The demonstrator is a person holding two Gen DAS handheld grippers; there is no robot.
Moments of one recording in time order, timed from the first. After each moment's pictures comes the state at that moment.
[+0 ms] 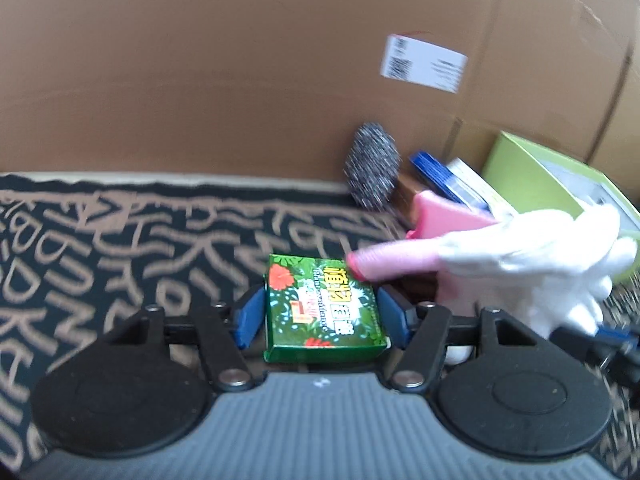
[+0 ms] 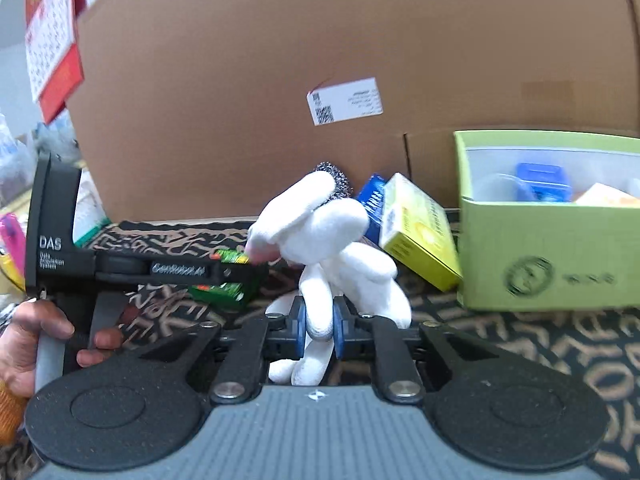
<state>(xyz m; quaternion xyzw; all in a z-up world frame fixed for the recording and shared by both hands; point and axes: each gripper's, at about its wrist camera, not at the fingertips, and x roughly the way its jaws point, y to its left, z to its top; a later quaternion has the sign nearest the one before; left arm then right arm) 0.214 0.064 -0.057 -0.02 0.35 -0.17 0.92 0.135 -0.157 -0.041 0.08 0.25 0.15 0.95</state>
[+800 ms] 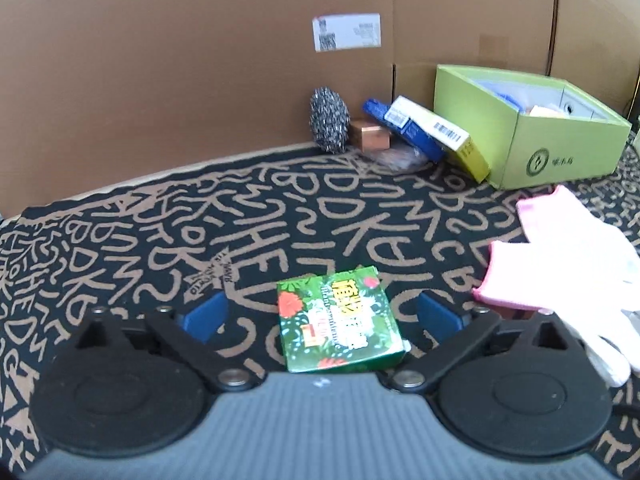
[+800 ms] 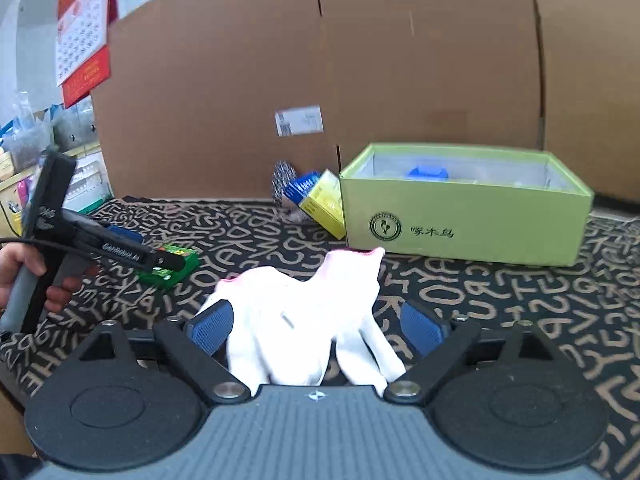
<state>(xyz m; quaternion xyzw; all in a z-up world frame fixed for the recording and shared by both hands) 0.135 0.049 -0.043 0.10 0.36 -0.15 0.92 0.023 -0.235 -0.037 0.04 0.24 0.13 0.96</state>
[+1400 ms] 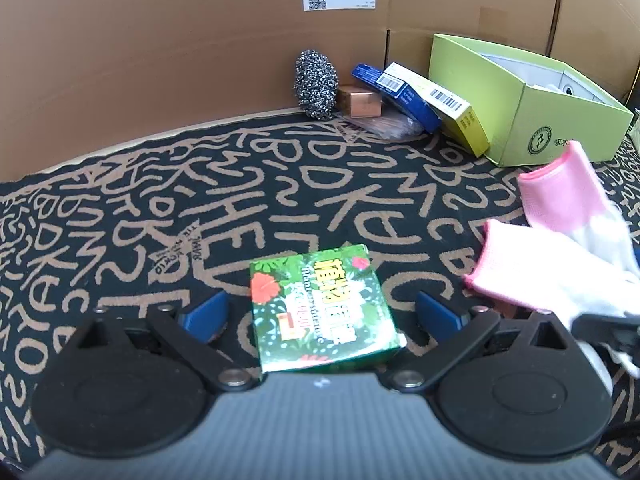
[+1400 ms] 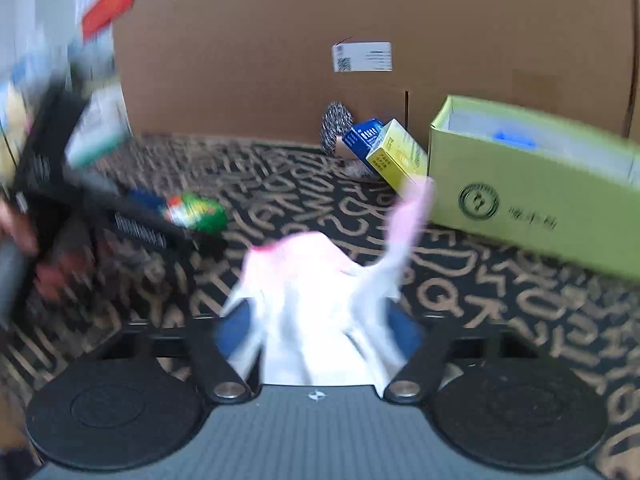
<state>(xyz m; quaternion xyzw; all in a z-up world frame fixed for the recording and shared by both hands) 0.148 0.043 -0.063 0.09 0.39 -0.17 0.90 0.067 -0.160 -0.059 -0.05 0.30 0.16 0.94</state>
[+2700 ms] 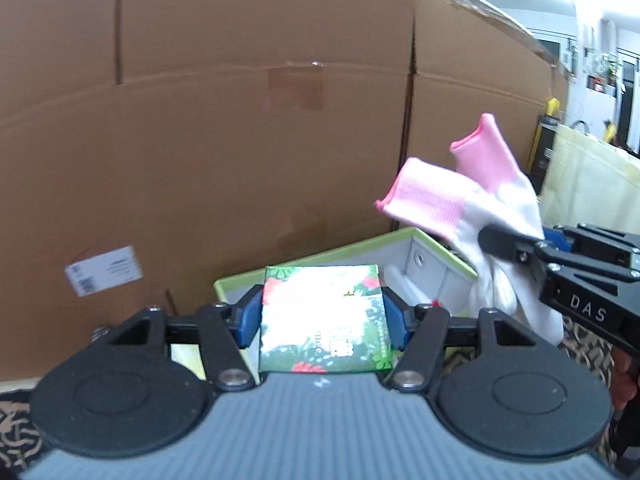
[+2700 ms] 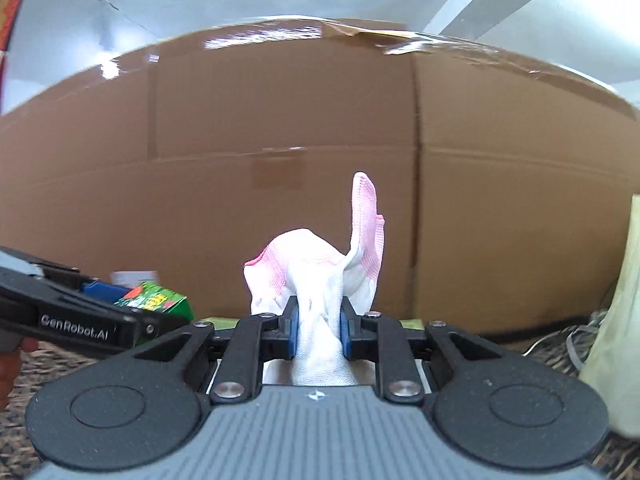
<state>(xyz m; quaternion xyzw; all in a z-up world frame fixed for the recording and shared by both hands) 0.186 -0.175 0.084 0.08 0.25 -0.31 0.92 0.114 -0.322 0.063 0.02 0.09 -0.05 0.99</state>
